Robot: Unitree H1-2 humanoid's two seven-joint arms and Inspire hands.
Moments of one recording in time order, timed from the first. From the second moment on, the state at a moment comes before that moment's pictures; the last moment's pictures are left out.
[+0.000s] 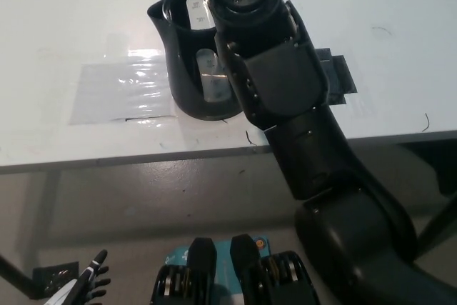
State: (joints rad) left_arm -0.02 0.36 -0.04 0.19 -0.02 0.40 -0.25; right_arm -1.30 0.23 -0.02 0.62 -0.14 0.42 -0.16
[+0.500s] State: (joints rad) left_arm -0.02 0.36 -0.04 0.17 -0.02 0.40 -0.25; right_arm -1.26 0.20 -0.01 0.60 -0.14 0.40 -0.16
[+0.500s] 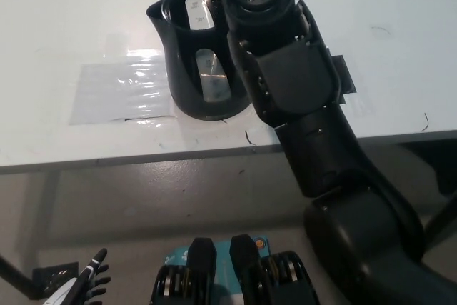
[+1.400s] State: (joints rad) left_arm -0.01 0.36 -0.05 0.16 -0.01 0.41 -0.25; right_arm -1.12 0.22 0.01 0.66 -0.14 0.30 -0.19
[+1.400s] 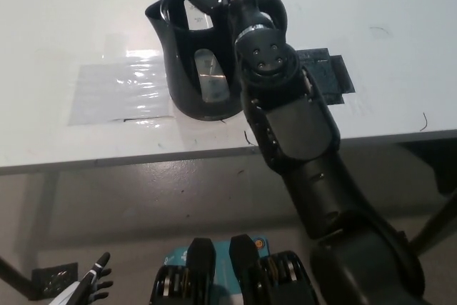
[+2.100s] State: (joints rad) left_arm -0.07 0.31 -0.11 0.19 0.01 0.43 -0.25; right_arm -1.28 0.29 -0.03 0.97 -0.10 0.19 -0.25
